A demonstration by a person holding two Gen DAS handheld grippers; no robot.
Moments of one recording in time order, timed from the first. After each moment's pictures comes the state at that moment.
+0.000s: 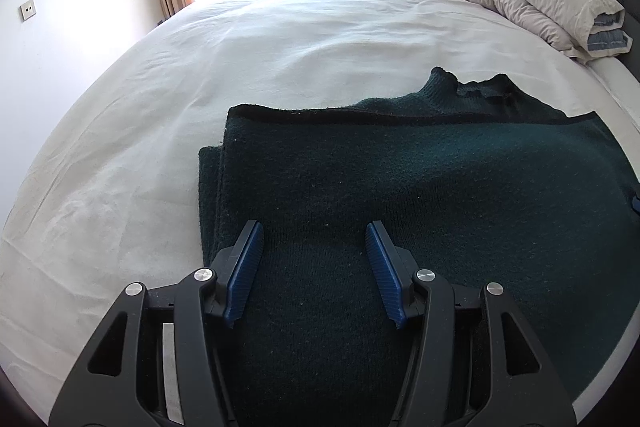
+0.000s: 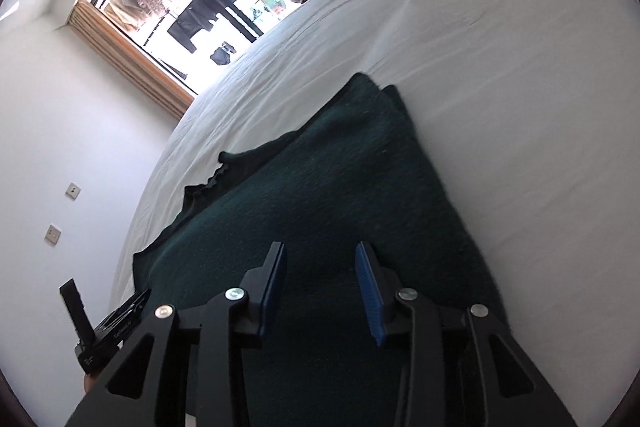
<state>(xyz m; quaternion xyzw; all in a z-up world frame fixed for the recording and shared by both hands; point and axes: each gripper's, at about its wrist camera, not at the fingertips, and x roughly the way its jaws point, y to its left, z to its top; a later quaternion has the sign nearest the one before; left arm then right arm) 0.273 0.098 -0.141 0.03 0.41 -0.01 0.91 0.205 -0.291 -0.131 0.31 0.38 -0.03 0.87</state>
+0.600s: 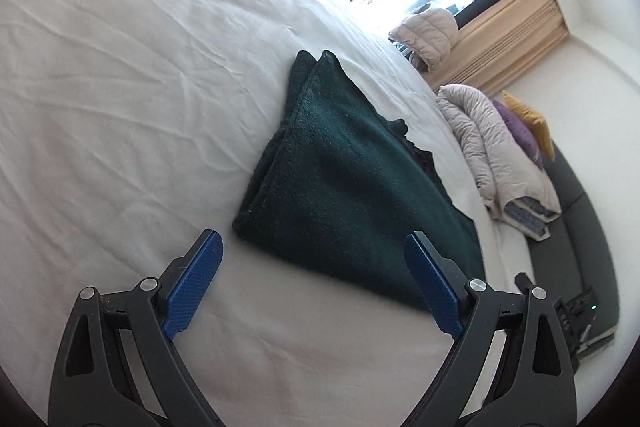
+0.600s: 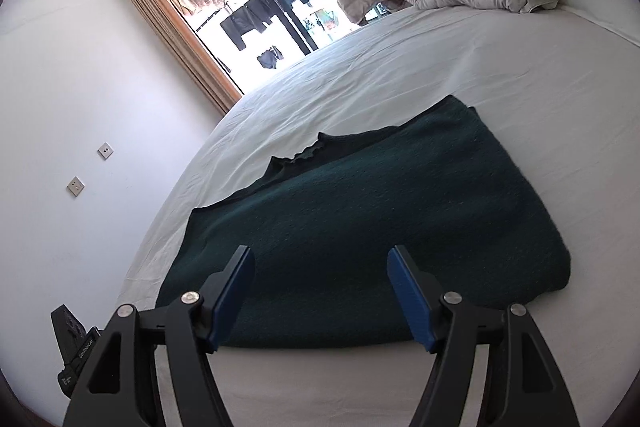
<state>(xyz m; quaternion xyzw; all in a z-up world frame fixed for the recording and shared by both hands) 0.094 0.180 -0.139 -0.38 0.36 -0.05 0.85 0.148 -0.203 -0.077 0.27 0.33 0.08 0.90</state>
